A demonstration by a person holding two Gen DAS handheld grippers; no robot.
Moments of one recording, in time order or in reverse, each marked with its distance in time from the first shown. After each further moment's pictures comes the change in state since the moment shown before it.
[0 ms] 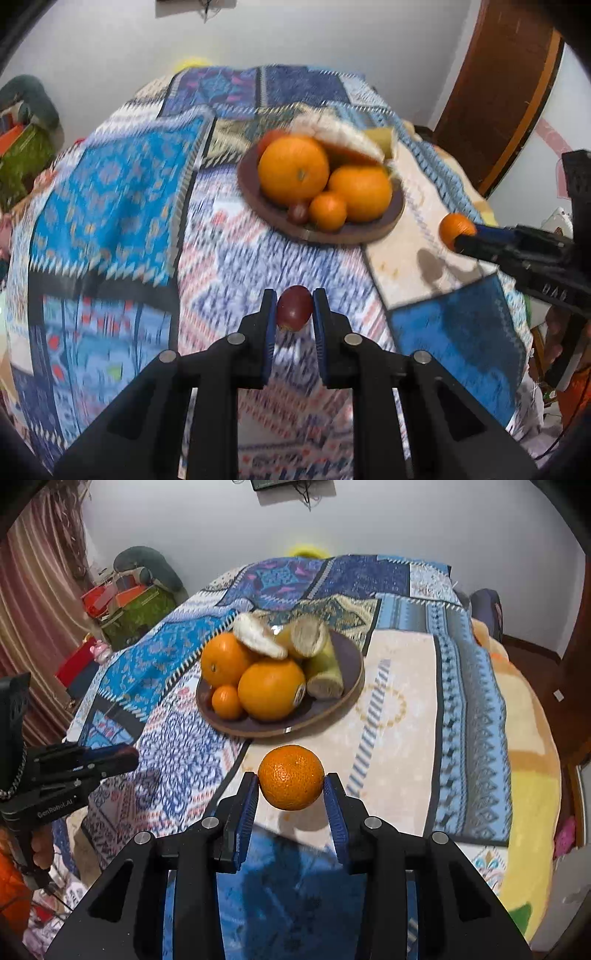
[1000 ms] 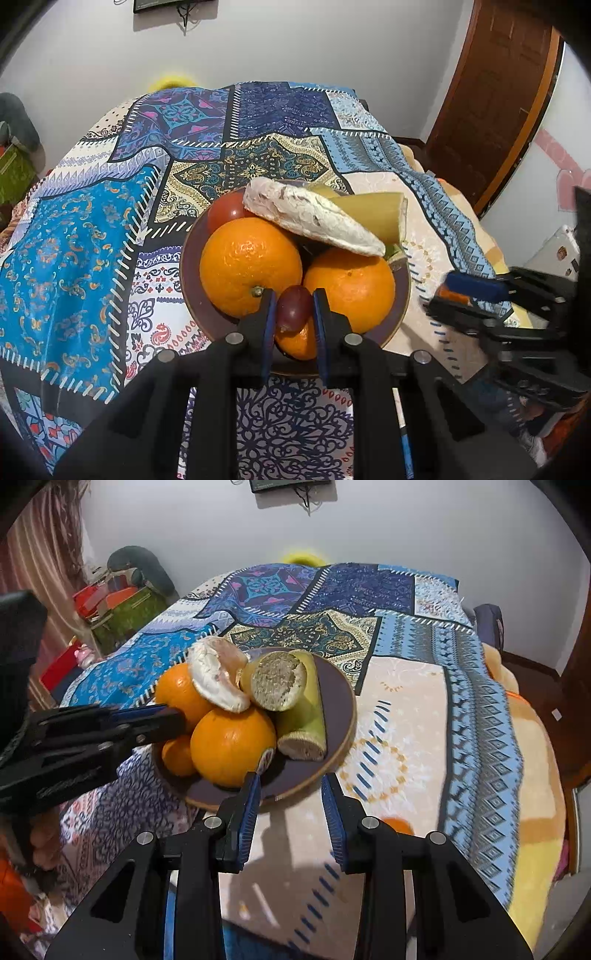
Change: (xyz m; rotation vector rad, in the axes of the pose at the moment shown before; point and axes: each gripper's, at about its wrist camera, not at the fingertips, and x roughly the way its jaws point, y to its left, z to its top) left arm 0.070 -0.017 0.073 0.026 -0.044 -0.032; right arm 0.035 -0.015 0.035 -0.048 -0.026 -0.031
